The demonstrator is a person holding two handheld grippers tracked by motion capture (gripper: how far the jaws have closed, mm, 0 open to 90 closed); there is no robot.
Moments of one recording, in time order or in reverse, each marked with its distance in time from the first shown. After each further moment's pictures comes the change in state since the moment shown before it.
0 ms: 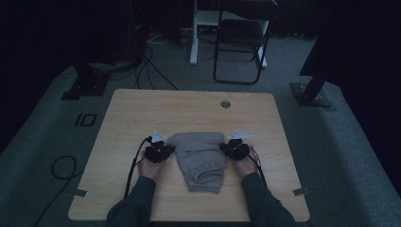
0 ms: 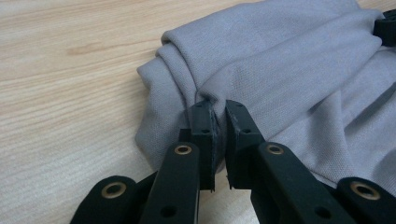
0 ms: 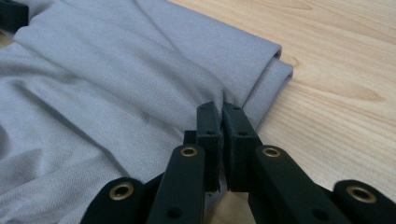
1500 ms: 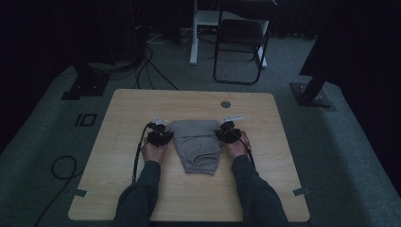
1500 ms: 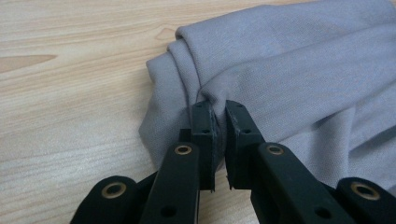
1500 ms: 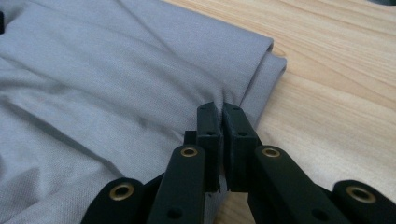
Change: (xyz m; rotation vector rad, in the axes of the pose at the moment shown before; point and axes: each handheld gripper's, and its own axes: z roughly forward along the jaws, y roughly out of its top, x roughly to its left) left arm 0.025 0.043 0.031 0.029 0.136 -0.107; right arm -0.017 0.050 0.044 0.059 -0.078 0.065
